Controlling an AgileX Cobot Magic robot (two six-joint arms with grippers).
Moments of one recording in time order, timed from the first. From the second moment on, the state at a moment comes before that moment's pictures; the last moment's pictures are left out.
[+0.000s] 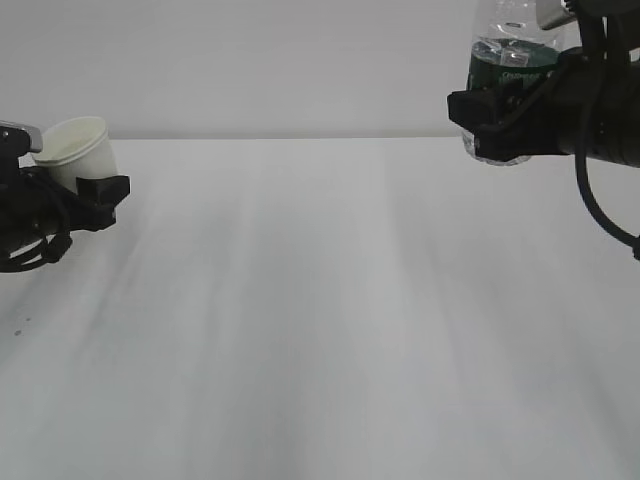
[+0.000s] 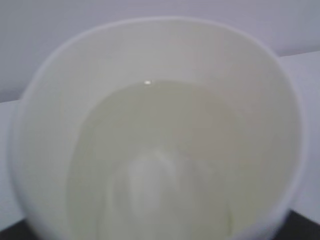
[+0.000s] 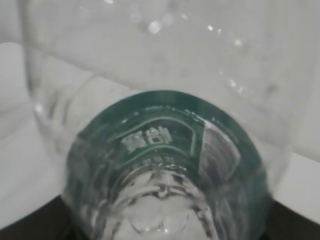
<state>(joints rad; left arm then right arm) 0.01 2.00 -0.79 0.41 -0.91 -0.24 0.25 1.40 -0.79 -0.72 -0.30 0.53</state>
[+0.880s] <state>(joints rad) 0.01 2.08 -0.79 0.30 -1.02 -0.15 0.25 1.40 -0.79 -0.72 -0.29 0.53</state>
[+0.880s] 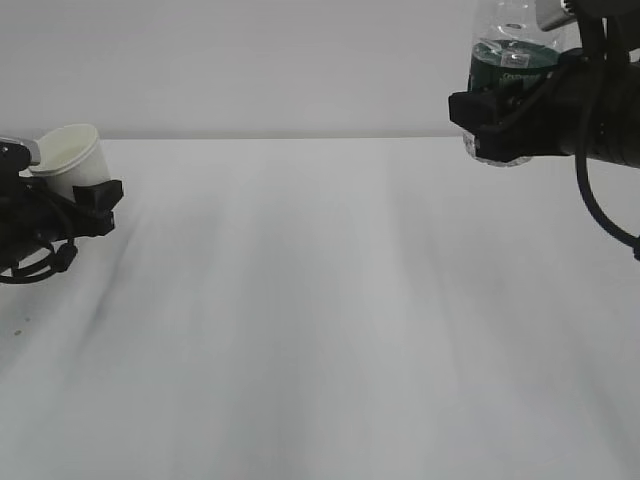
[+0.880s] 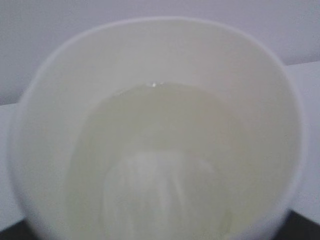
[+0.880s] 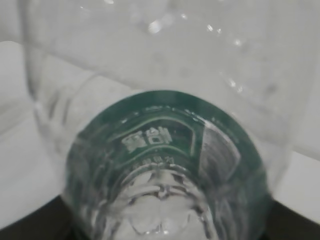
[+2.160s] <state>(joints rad) 0.01 2.18 -0.79 0.18 -1.07 -0.08 0.25 1.40 -0.79 -0.72 -0.27 0.53</state>
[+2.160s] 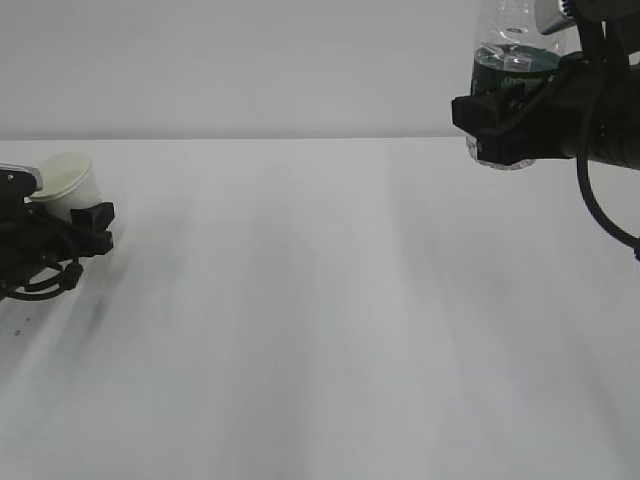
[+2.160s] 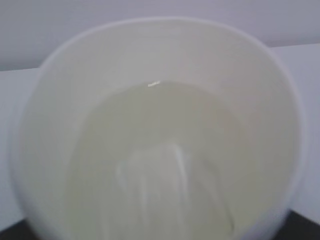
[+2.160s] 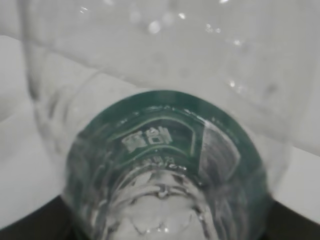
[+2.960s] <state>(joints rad) 0.01 2.24 -0.79 0.17 -1.12 -0.07 0.25 1.40 -0.79 -0.72 -0.27 0.53</state>
